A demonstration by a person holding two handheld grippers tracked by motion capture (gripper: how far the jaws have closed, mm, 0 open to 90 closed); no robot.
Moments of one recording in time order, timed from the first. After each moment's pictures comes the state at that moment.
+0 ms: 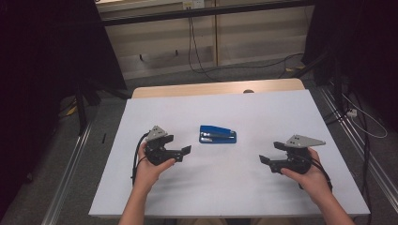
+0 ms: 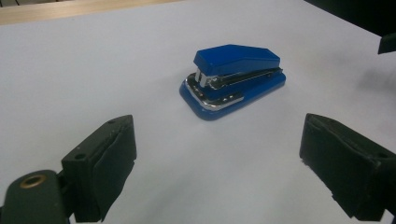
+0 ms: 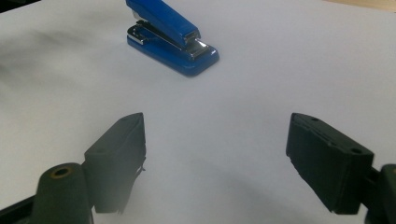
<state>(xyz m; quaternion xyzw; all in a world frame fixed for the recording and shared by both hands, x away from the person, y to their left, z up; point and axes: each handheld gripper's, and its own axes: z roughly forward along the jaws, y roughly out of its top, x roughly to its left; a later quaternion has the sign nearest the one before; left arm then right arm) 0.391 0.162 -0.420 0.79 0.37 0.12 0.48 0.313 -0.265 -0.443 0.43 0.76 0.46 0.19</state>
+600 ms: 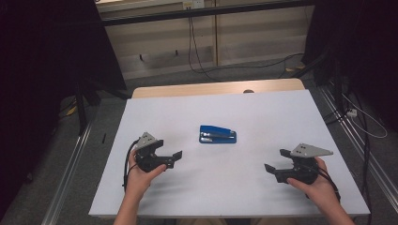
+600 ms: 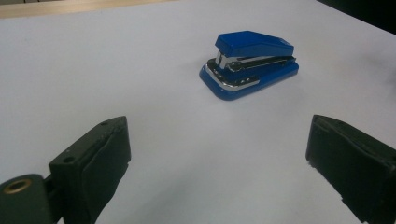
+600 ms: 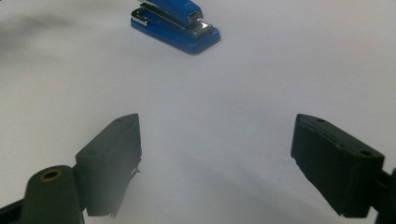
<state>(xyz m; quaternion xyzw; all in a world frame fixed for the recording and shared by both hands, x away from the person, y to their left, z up) 0.375 0.189 -0.428 0.78 0.38 0.13 0.48 0.289 -0.274 -0.449 0.43 0.76 0.45 0.19</state>
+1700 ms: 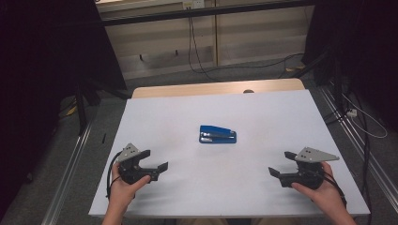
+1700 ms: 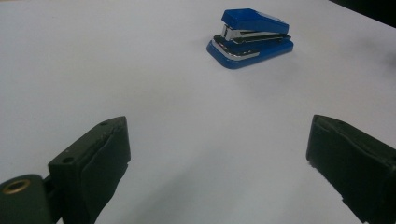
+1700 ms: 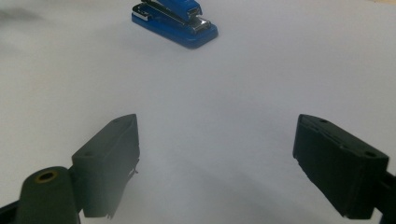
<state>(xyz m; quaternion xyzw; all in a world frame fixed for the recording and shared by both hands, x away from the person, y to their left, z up) 0.347 0.234 -0.430 0.78 0.38 0.13 0.48 0.275 -0.281 -0.447 0.42 0.76 0.44 0.21</state>
